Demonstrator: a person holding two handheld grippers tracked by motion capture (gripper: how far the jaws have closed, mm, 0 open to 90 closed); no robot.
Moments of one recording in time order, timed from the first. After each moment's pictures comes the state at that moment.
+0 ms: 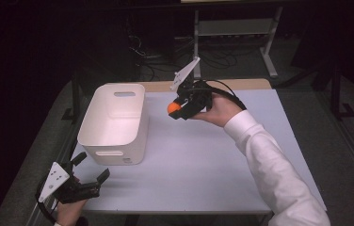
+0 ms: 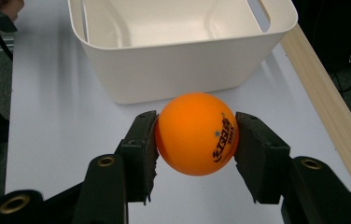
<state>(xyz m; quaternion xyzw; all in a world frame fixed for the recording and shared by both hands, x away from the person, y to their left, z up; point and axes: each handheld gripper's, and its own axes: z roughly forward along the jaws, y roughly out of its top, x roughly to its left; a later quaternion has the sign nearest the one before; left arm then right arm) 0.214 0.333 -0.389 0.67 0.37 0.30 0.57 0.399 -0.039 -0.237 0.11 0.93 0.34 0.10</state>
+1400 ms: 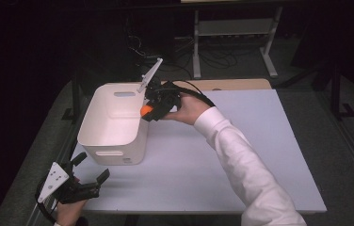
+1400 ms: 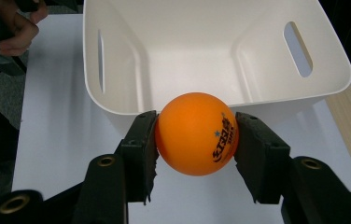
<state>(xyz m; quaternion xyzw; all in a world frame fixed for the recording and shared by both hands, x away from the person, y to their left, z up) 0.213 0.333 -0.389 0.67 0.36 0.30 0.58 0.408 0.036 -0.239 0.08 0.93 0.34 0.07</state>
